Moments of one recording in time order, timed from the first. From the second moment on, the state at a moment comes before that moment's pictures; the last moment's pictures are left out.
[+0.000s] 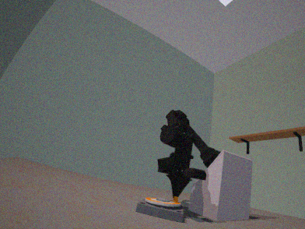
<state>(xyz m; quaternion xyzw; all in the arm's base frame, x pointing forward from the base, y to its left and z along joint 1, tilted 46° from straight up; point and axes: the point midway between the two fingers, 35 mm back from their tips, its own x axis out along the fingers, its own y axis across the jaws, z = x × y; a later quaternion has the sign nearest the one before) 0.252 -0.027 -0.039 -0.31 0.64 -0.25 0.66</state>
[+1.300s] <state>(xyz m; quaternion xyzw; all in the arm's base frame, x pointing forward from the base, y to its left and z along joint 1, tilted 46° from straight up) 0.251 -0.001 -0.055 -0.31 0.64 -0.25 0.66</state>
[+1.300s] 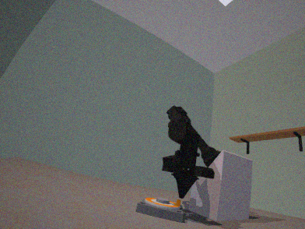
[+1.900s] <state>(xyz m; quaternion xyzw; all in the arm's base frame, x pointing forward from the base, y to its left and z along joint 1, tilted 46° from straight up) 0.247 0.023 -0.033 -0.31 0.64 -0.24 0.66</state>
